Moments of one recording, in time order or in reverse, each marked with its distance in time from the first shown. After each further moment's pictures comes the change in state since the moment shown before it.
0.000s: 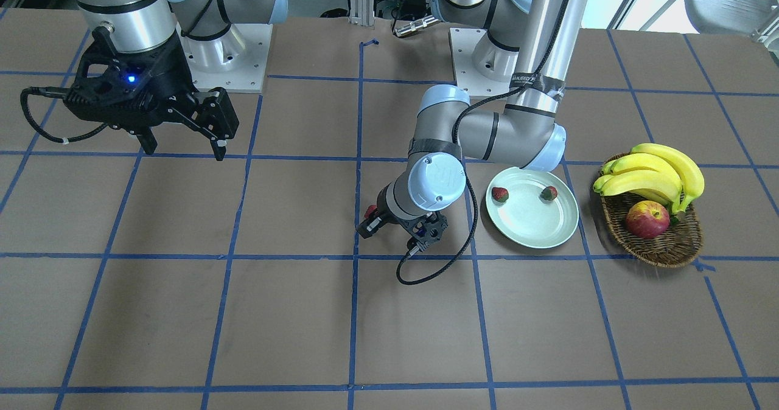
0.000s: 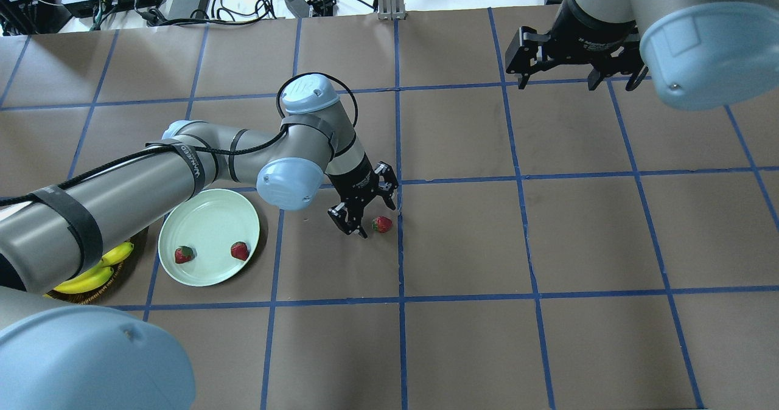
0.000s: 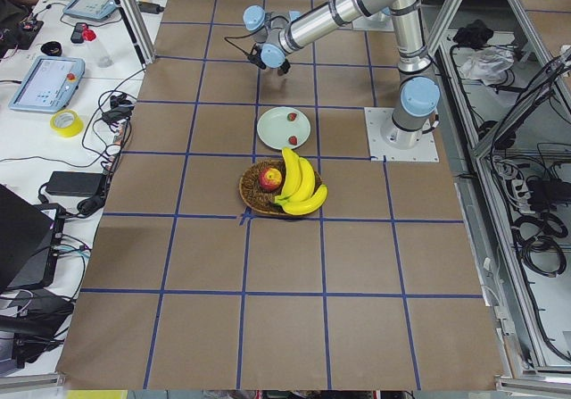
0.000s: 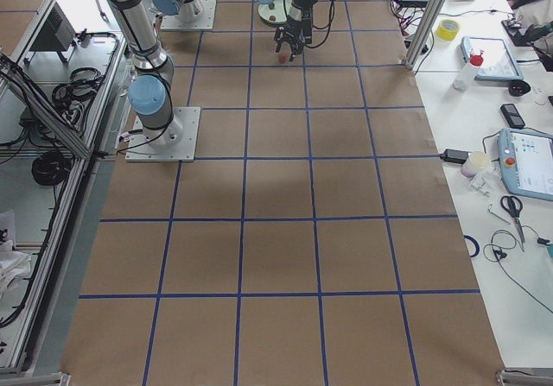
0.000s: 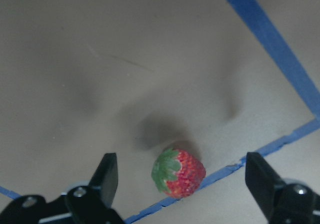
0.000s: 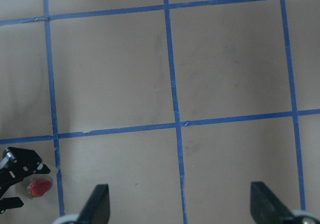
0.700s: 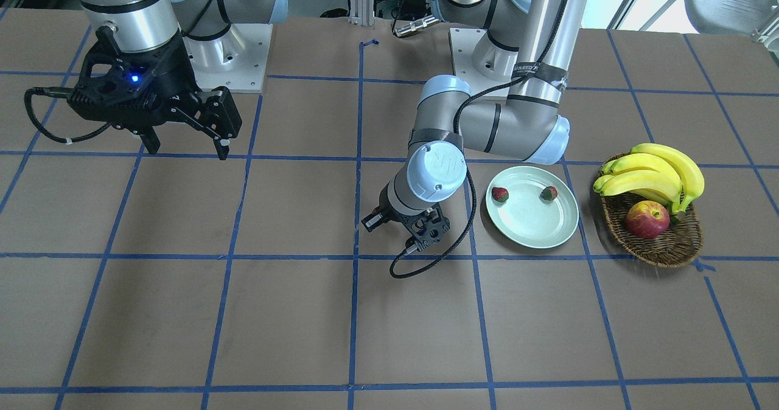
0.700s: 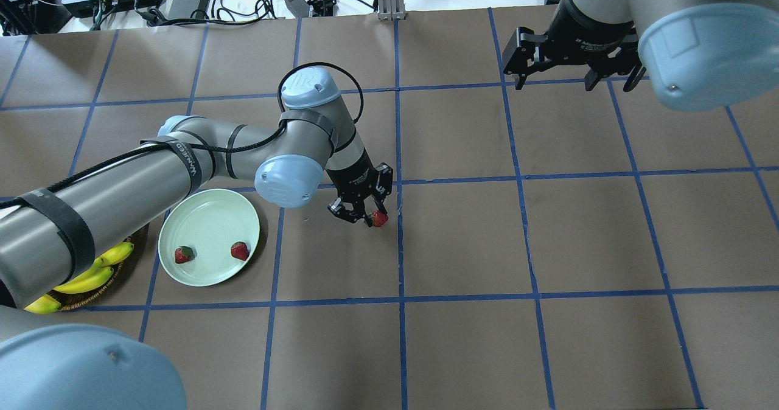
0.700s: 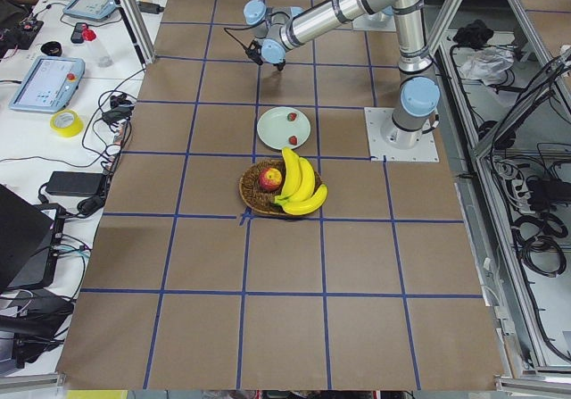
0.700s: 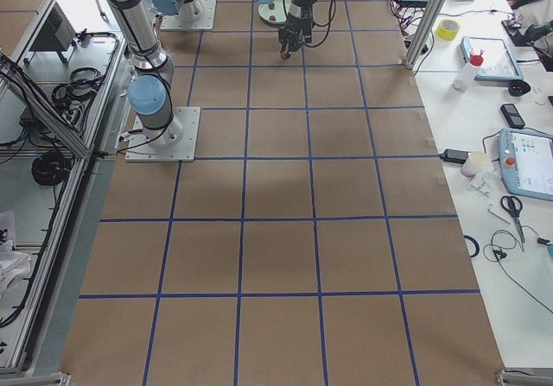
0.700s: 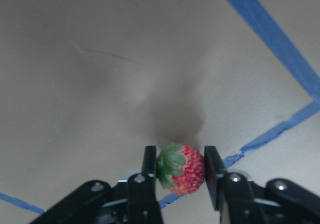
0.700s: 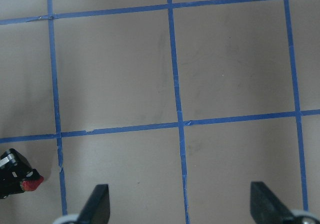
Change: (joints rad) left arm 0.000 0.038 0.017 -0.003 0.075 0.146; right arm 0.005 -0.002 0.000 0.000 0.005 0.000
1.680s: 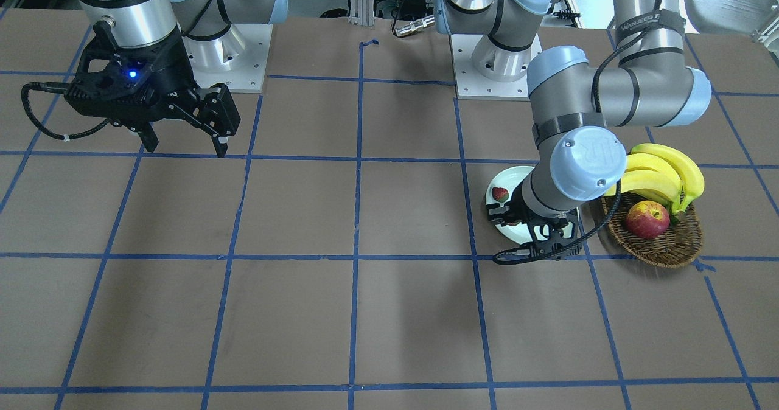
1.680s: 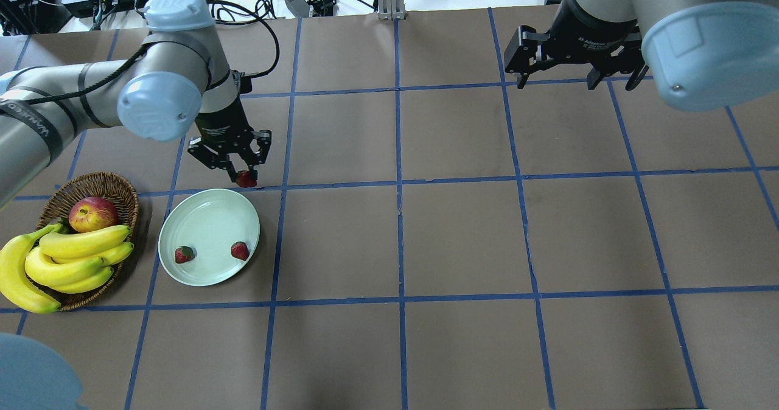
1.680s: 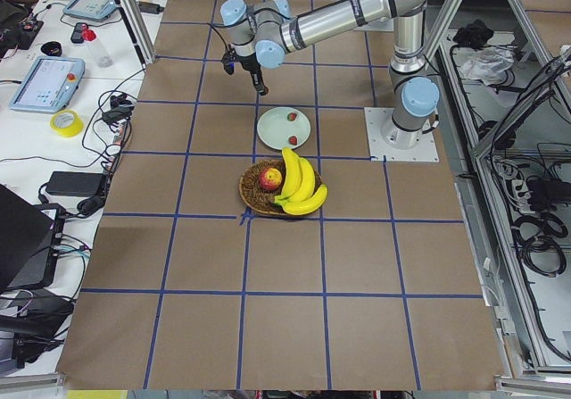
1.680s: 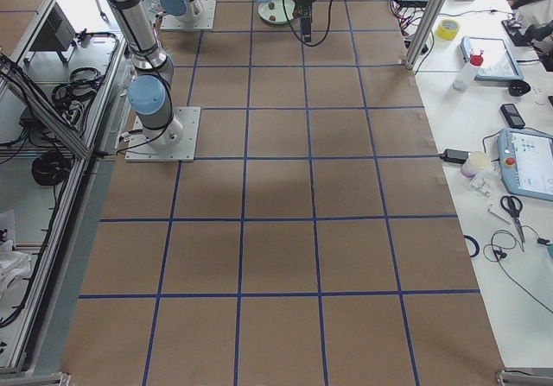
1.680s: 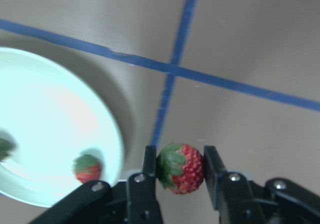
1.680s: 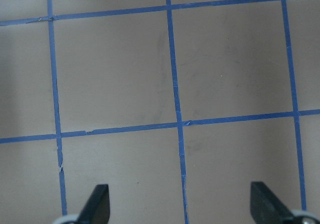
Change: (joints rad) left arm 0.307 0.140 0.089 -0.294 0.353 0.879; right arm -0.001 -0.005 -0.002 0.003 -0.002 0.000
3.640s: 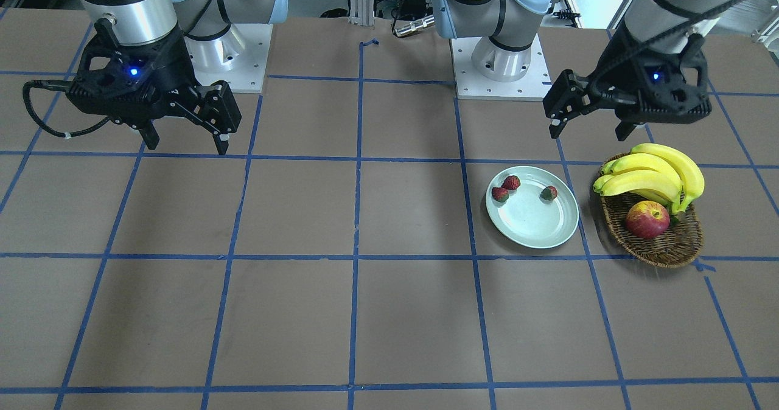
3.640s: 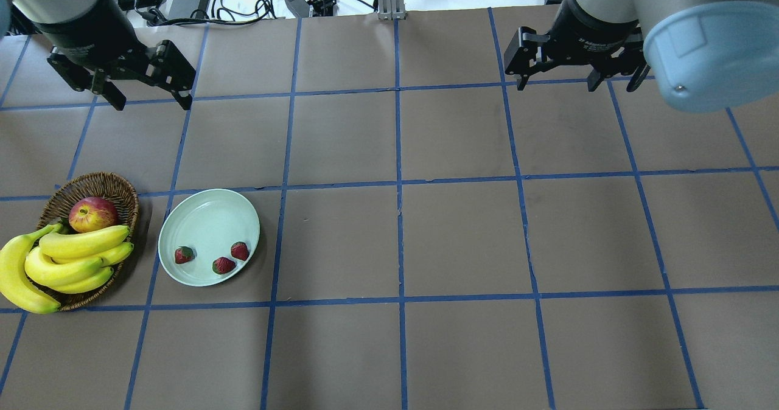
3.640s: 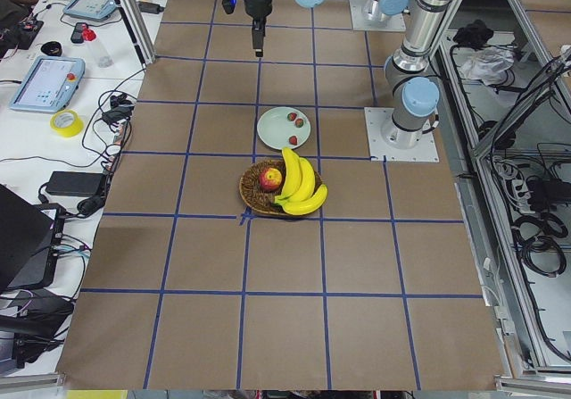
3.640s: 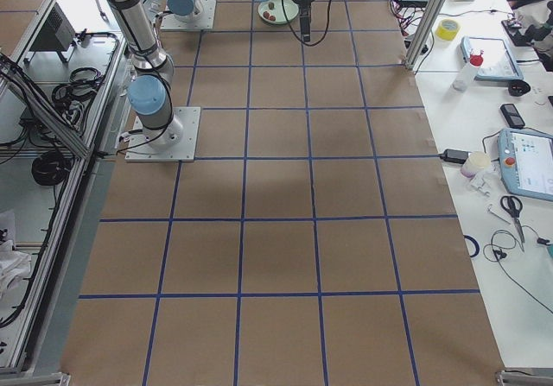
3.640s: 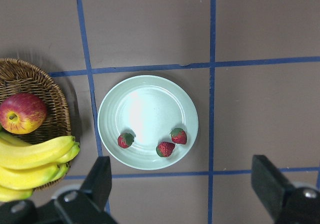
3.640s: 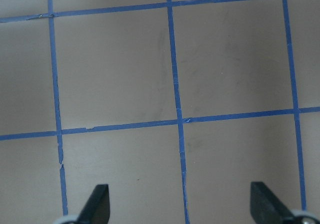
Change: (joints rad) left arm 0.055 0.308 0.232 -0.266 -0.105 0.138; right arm 0.001 -0.004 0.000 0.010 0.001 0.000
